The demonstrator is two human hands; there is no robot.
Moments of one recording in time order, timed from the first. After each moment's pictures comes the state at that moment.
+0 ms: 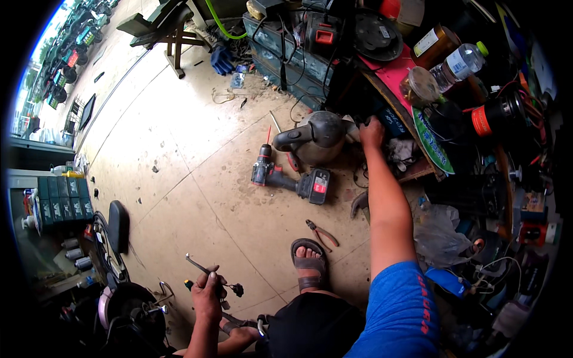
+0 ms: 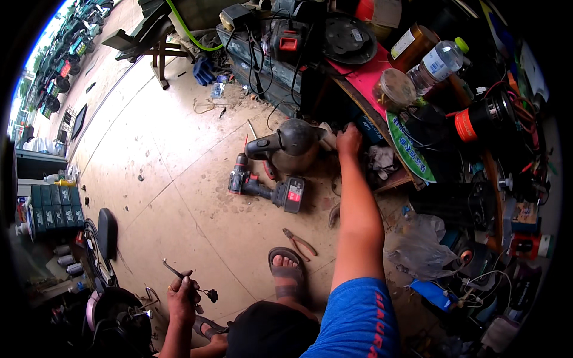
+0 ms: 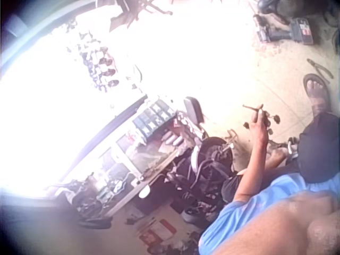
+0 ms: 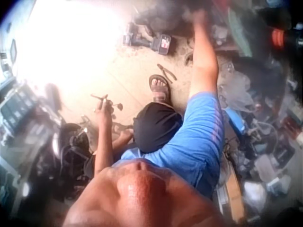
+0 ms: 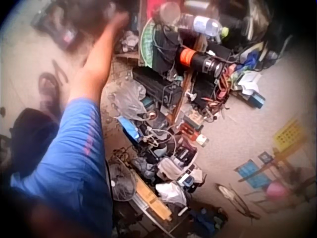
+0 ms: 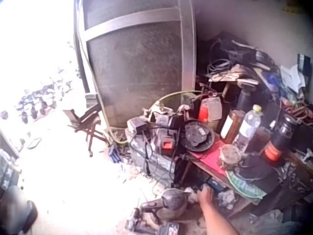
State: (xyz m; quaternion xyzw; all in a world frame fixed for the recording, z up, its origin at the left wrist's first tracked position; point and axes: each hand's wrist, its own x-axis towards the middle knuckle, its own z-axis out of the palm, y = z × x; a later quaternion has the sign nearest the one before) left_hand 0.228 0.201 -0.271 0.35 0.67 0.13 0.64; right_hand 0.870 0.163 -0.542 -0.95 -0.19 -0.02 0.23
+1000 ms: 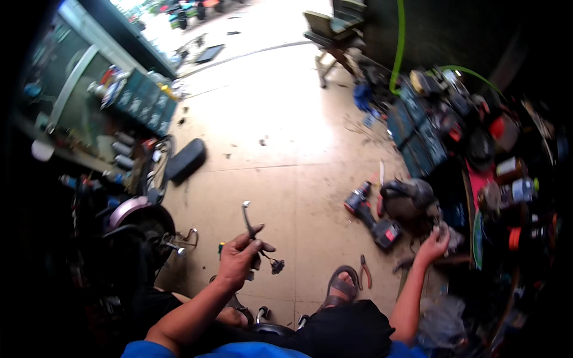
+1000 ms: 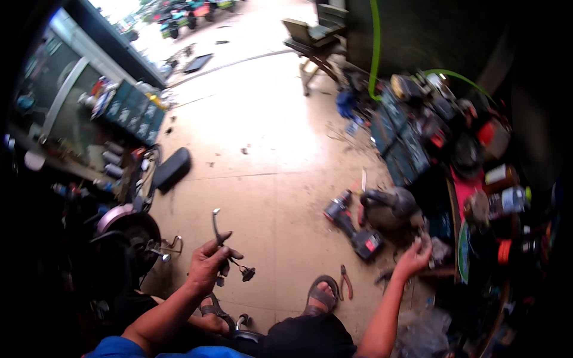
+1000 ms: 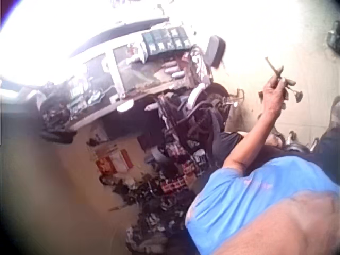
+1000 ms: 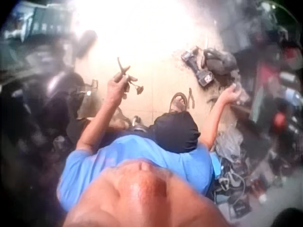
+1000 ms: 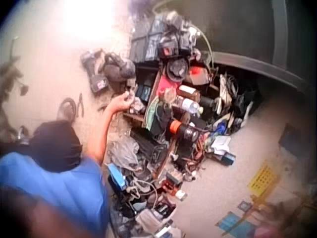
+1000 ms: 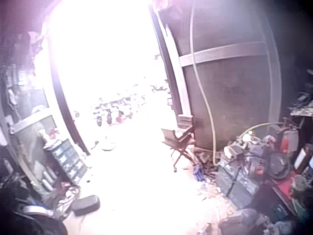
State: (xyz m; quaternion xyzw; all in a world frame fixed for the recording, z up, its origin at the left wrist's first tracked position) left_hand 0.199 0.225 -0.175 0.41 0.60 0.28 0.63; right_hand 0.700 0.100 -0.412 -0.78 -0.19 -0.03 0.59
